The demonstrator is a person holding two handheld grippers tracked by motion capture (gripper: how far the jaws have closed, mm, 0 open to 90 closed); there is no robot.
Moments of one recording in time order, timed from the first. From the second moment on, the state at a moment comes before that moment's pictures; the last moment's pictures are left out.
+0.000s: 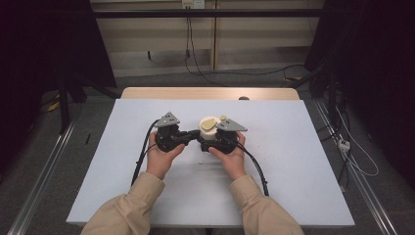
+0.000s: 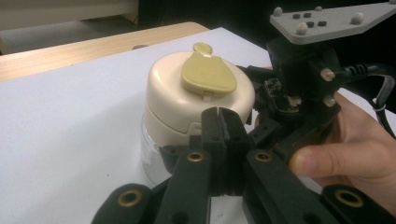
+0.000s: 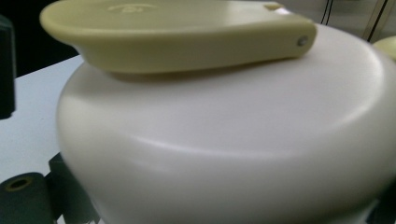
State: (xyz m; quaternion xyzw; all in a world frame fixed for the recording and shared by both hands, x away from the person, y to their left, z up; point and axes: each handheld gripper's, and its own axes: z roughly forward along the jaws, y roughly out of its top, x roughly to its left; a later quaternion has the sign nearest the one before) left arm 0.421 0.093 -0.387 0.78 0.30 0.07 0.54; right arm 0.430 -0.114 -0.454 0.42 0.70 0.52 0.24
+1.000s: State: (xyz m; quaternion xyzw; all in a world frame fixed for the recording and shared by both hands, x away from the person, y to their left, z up) left arm 0.428 0.084 -0.385 0.79 0.31 0.09 0.52; right arm 0.429 -0.114 -0.454 0.42 0.70 0.52 0.24
